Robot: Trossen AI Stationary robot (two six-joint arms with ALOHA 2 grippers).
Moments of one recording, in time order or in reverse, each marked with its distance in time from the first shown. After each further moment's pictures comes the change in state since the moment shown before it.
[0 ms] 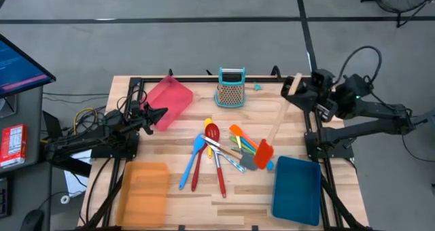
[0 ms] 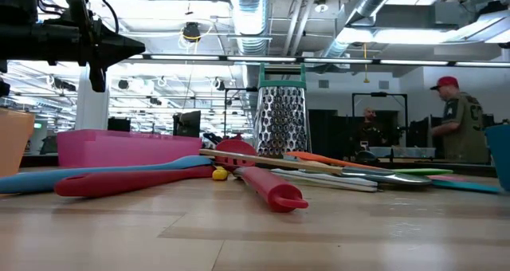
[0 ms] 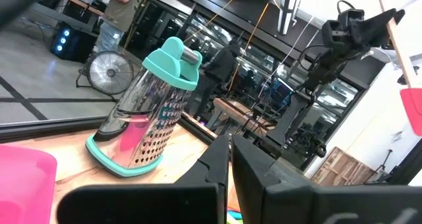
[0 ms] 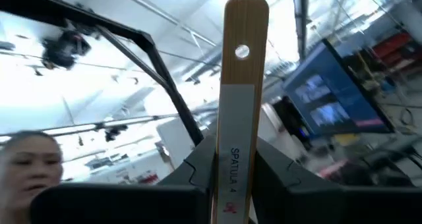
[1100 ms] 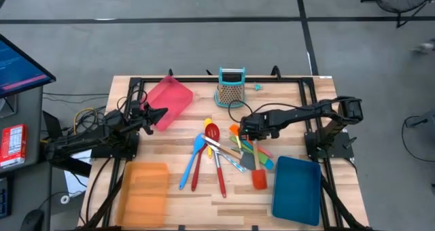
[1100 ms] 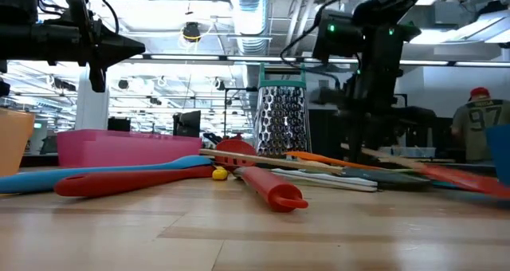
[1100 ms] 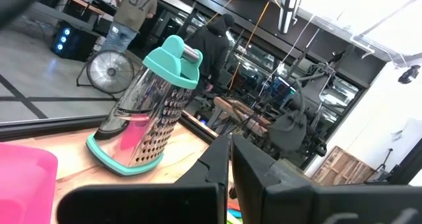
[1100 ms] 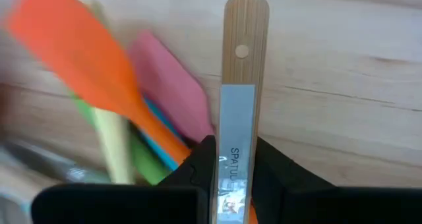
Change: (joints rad) left arm 0.000 0.000 0.000 -0.005 -0.001 0.000; right arm -0.010 0.820 -0.020 -1.016 0.304 0.660
